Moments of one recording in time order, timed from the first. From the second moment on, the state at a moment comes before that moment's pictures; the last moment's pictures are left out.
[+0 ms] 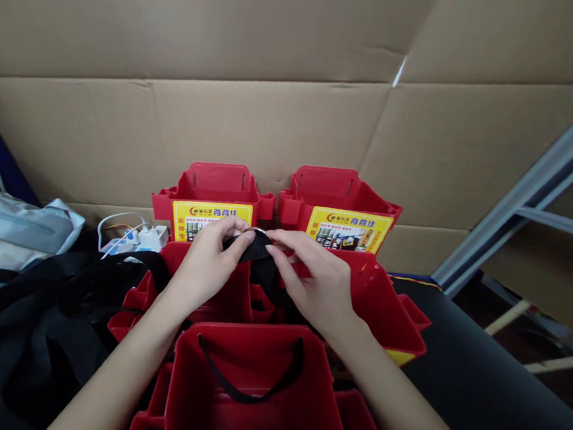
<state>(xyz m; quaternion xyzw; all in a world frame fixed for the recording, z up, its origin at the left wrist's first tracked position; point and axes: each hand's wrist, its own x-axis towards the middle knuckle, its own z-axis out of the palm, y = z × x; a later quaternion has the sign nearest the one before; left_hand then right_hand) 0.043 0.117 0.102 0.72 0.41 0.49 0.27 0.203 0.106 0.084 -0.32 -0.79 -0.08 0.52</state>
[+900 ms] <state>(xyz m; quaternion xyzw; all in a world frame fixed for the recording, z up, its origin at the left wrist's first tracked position) 0.043 0.115 0.098 0.74 0.40 0.47 0.26 0.204 0.113 0.080 -0.32 -0.77 -0.06 0.55</state>
